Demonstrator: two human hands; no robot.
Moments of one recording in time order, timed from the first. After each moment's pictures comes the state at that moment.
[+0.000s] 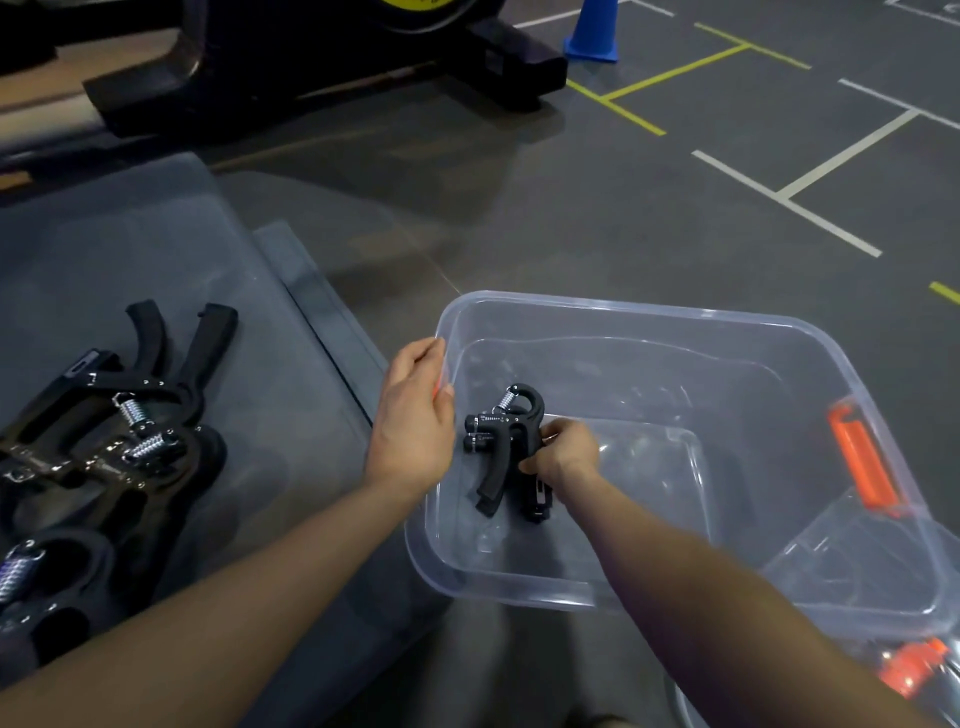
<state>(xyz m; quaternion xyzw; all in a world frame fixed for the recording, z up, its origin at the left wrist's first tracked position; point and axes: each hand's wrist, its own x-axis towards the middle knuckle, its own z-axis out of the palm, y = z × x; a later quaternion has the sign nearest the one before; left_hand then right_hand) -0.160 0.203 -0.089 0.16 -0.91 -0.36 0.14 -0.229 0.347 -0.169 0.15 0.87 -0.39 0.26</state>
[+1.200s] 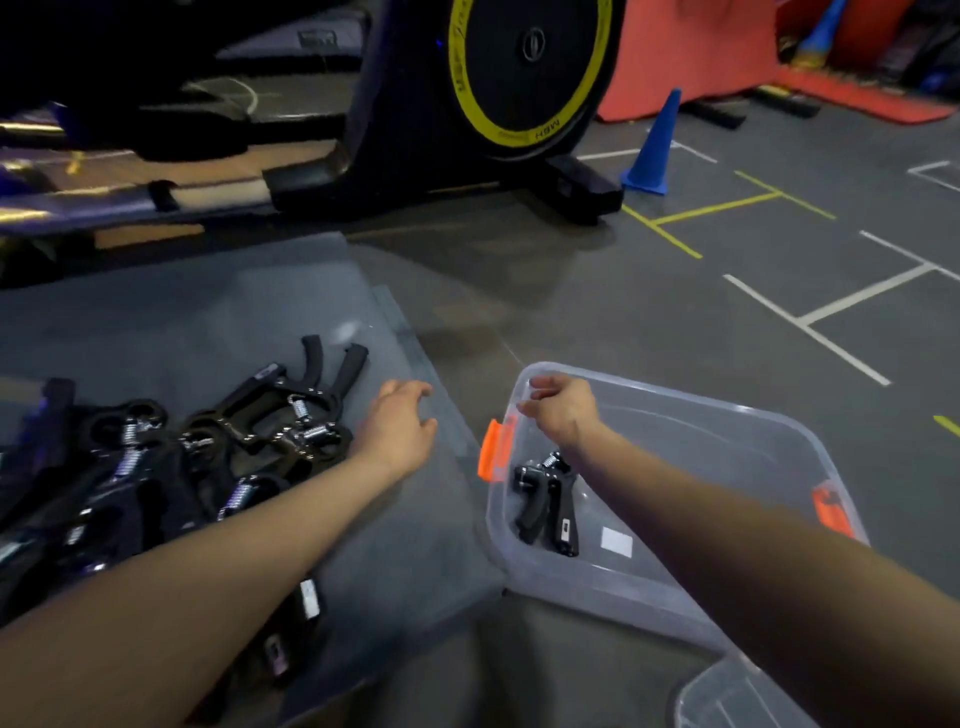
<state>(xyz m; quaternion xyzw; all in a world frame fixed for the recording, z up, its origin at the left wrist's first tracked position) -0.089 0.123 -0.004 0.25 -0.92 -0.32 0.03 -0.202 0.270 -0.012 0.00 0.82 -0.55 0.19</state>
